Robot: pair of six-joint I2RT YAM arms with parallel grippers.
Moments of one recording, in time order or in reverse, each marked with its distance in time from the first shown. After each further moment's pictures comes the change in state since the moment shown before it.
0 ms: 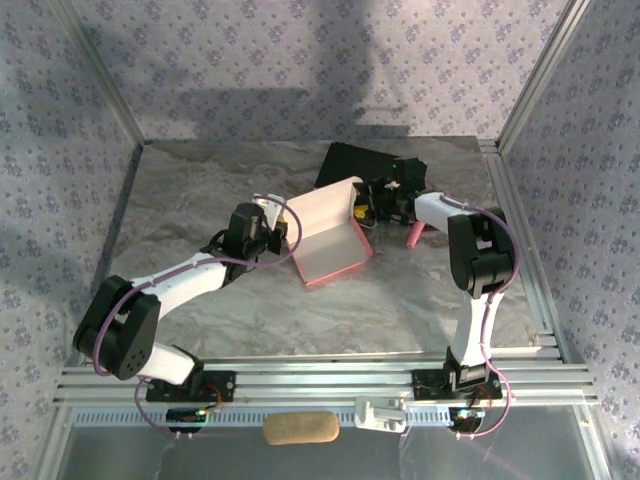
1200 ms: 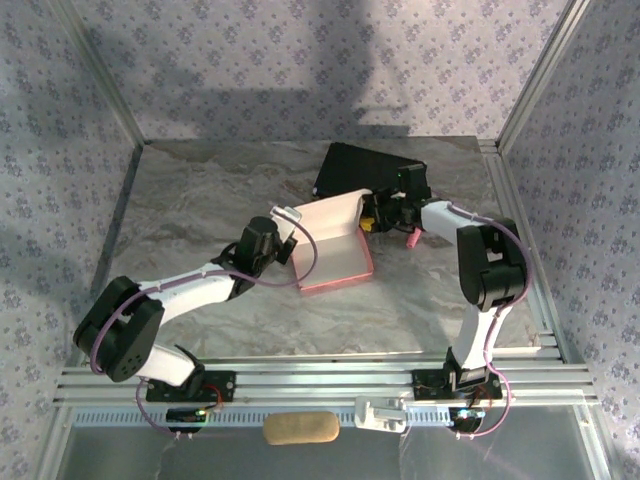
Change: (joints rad) left arm -0.130 -0.005 -0.068 0.107 -0.207 0.232; right arm 0.000 -0.127 -0.130 -0.076 0.042 0.002
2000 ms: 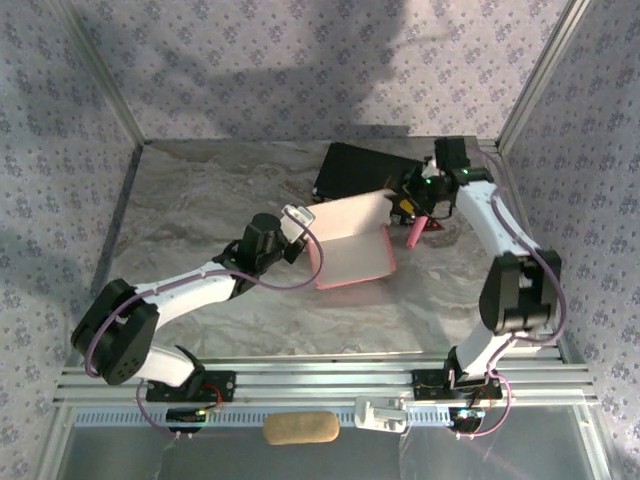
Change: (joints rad) left arm -0.019 -0.020 0.055 -0.014 0.130 0.099; right arm -0.154 -0.274 0.175 -0.558 0.198 -0.739
